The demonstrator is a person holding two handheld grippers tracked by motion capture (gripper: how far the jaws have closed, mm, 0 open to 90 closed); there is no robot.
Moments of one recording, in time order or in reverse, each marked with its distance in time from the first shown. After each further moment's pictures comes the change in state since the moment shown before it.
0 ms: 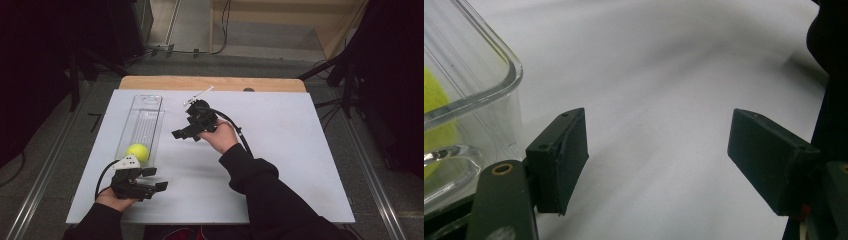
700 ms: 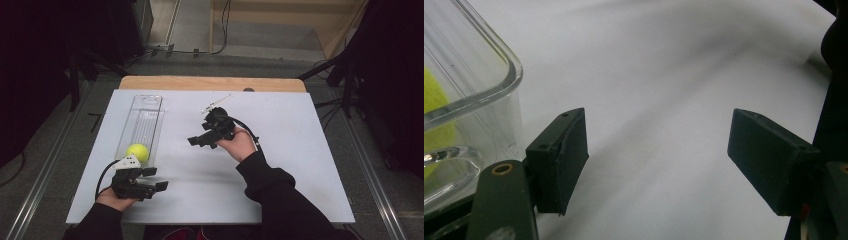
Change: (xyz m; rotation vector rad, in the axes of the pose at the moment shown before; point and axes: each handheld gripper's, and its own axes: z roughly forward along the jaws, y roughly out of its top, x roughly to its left) left arm 0.000 0.000 0.001 0.002 0.002 -0.002; right arm -0.009 -0.042 -0.029 -0.012 -0.004 0.017
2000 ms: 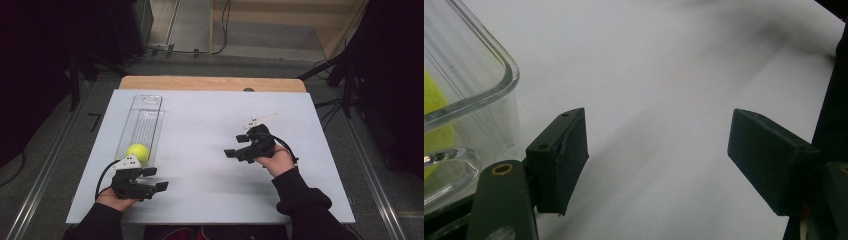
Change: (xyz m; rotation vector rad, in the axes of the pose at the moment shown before) left arm -0.001 0.001 0.000 0.000 0.000 0.009; right arm -0.023 -0.090 -0.065 -0.066 -0.056 0.046
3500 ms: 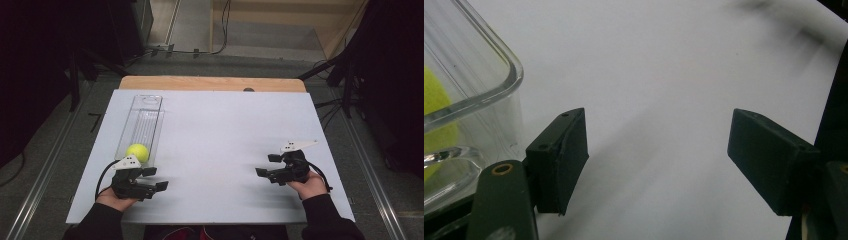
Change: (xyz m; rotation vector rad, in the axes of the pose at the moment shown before) left arm 0.000 0.000 0.000 -0.001 0.006 -0.006; right arm -0.014 -0.095 -0.051 -0.036 -0.092 0.105
